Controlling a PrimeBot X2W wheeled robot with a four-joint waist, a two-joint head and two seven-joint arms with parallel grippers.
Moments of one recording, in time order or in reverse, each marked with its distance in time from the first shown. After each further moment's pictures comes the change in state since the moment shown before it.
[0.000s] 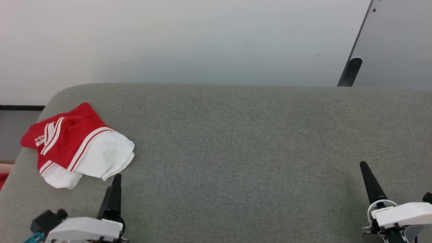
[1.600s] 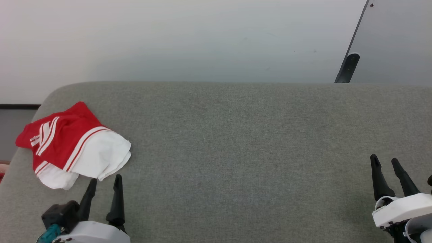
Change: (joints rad) left arm 0.040 0.072 -0.039 -0.076 0.753 0.030 -0.150; right arm -0.057 -0.084 0.004 0.070 -0.671 0.000 -0.157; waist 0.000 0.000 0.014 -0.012
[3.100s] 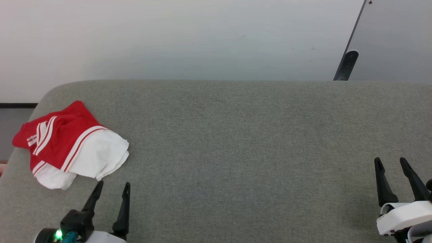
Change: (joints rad) left arm 0.017 0.027 -0.021 0.040 0.247 -0.048 -0.086; right arm 0.027 -0.020 -0.023 -0.010 -0.245 0.000 -0.084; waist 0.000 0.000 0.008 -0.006
